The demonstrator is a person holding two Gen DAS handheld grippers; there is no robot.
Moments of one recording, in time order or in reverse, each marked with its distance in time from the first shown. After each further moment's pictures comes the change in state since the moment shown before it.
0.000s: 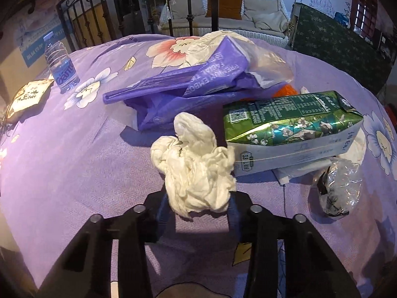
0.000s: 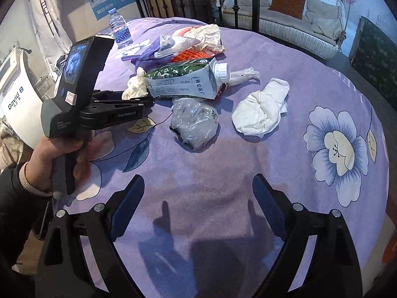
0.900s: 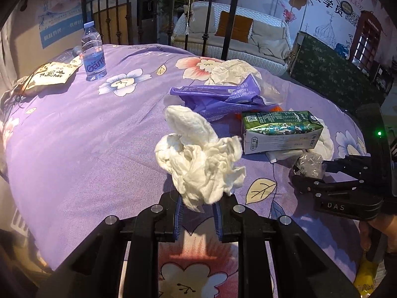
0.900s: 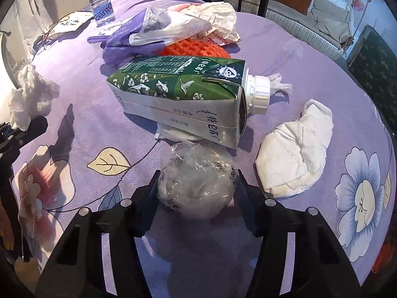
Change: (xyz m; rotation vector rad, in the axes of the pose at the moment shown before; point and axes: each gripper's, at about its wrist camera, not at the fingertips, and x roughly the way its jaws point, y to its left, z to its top) left arm -0.076 0.049 -0.038 -0.121 -0.089 -0.083; right arm 0.083 0.023 0.056 -0.056 0.100 -0.120
